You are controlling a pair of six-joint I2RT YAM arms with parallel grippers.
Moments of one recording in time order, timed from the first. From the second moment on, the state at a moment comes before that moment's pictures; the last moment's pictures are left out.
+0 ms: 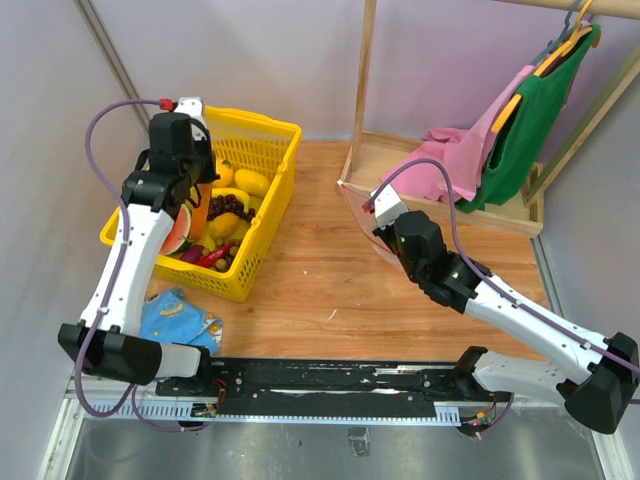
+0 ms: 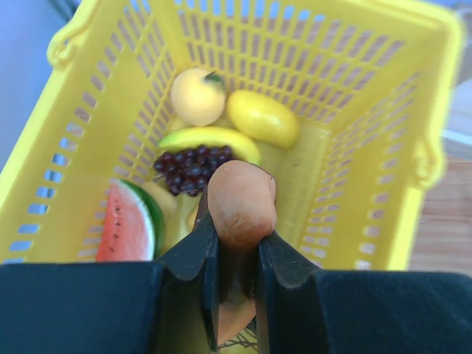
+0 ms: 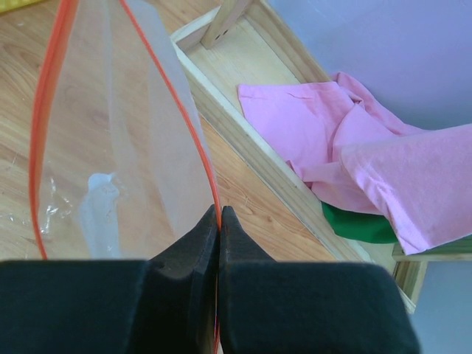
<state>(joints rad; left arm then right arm) -0.15 1.36 1.53 -0.70 -0.21 -0.11 0.83 1.05 0.88 -0.19 0.57 -0.32</state>
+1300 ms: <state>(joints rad) -0.23 1.08 1.43 0.11 0.87 -0.46 0.80 0.98 0.94 -0.34 0.20 -0.37</state>
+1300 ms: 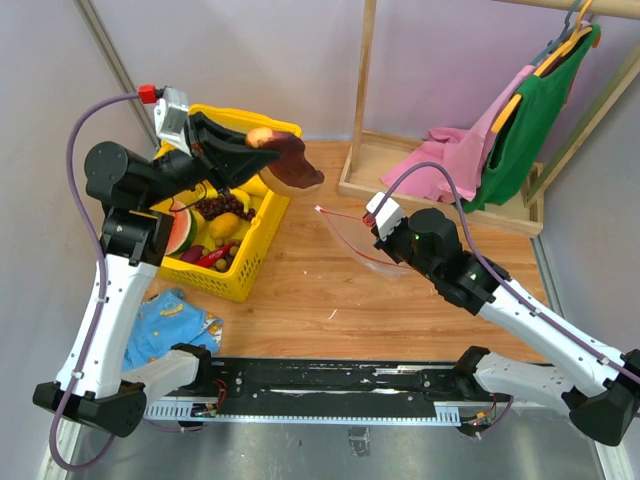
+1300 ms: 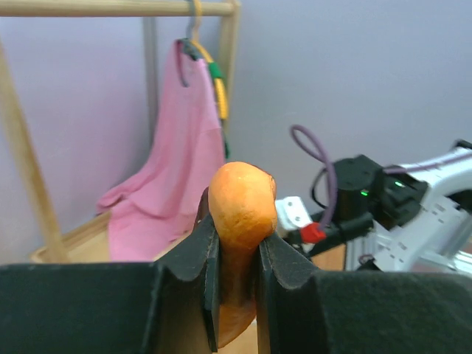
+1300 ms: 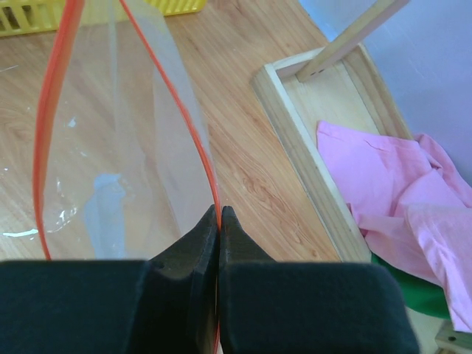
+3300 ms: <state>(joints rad) -0.66 1.24 1.19 -0.15 0.86 -0.02 0.75 0.99 0.94 -0.32 -0.20 -0.27</state>
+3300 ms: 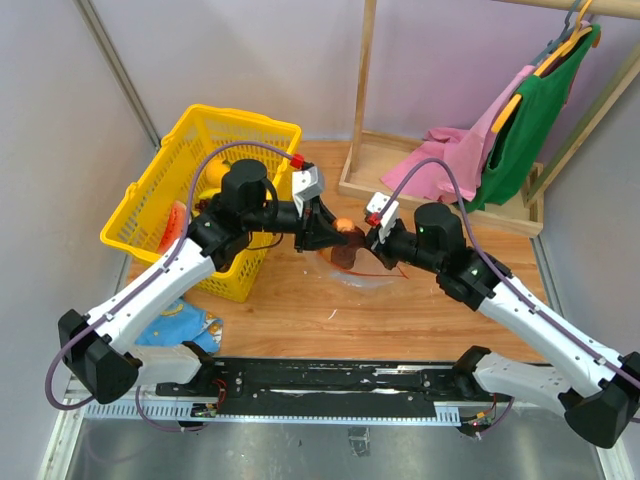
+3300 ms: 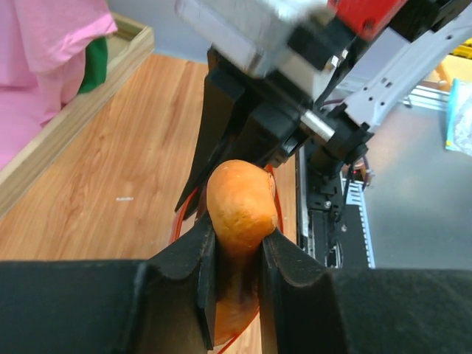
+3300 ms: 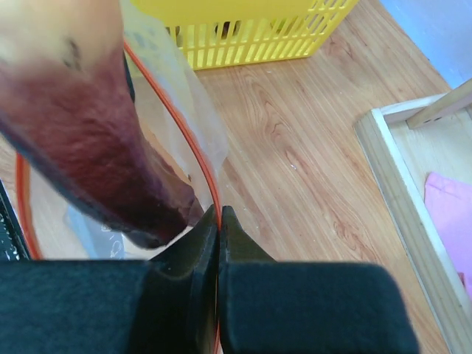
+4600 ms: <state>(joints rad) -0.79 1.18 1.14 -0.28 0.31 -0.16 0.62 1.06 1.06 -0.43 -0.20 -0.11</state>
